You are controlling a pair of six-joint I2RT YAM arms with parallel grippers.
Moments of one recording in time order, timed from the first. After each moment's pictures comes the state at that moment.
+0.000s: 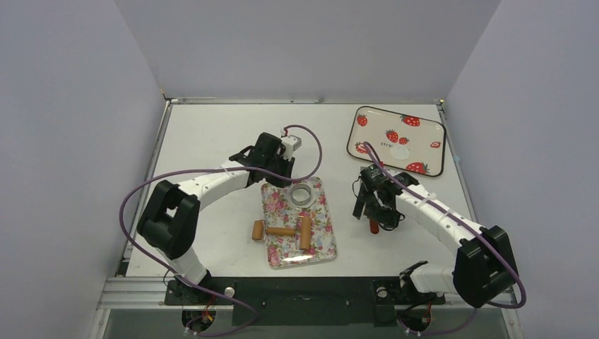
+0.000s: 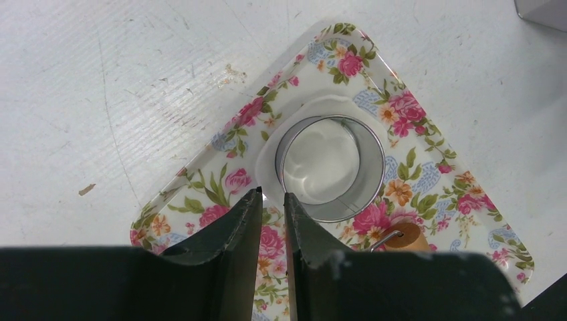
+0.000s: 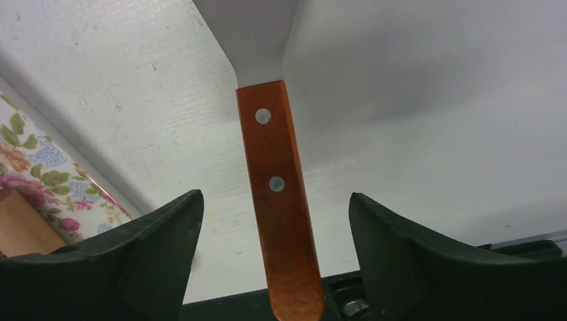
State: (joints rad) left arm -0.58 1.70 1.13 -0.31 0.17 -0.12; right arm 0.50 1.27 0.86 -0.96 0.21 0.79
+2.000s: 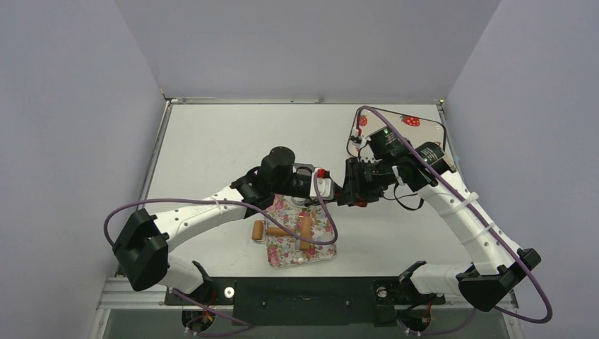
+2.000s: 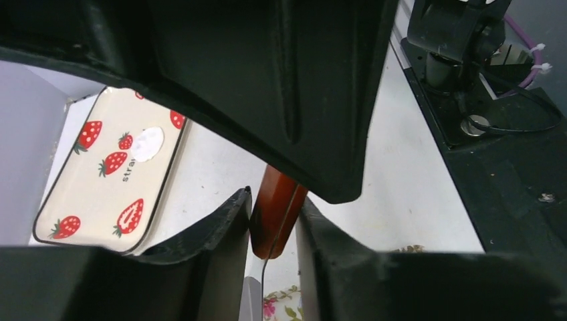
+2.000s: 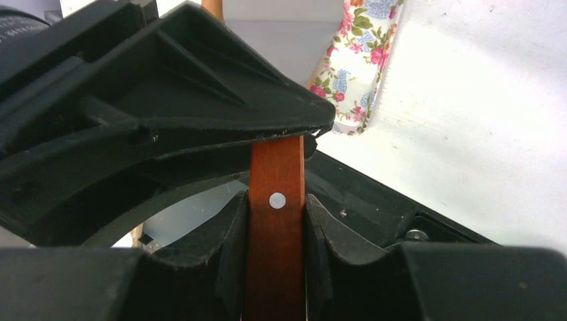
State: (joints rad) left arm -0.90 1.43 1.04 0.14 0.72 0.48; right arm 0.60 1.26 1.49 -1.29 -0.35 0.51
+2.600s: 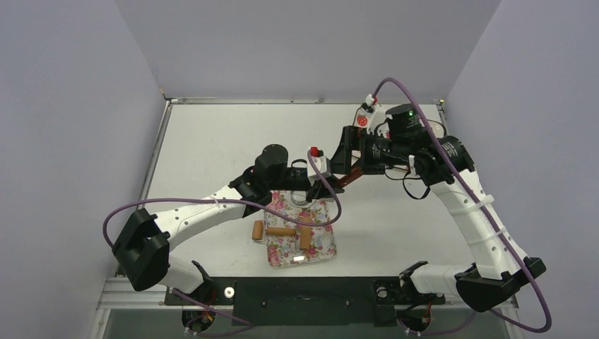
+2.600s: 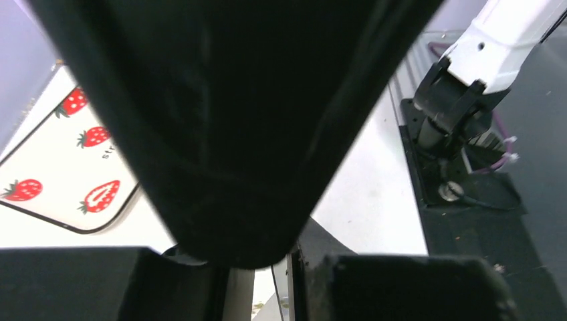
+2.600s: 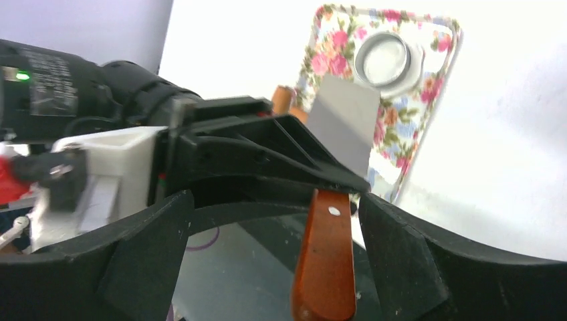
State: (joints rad) left arm -0.86 1.43 1.02 0.29 0.66 0.17; right arm 0.52 1.26 1.60 -1.10 -0.41 0.50
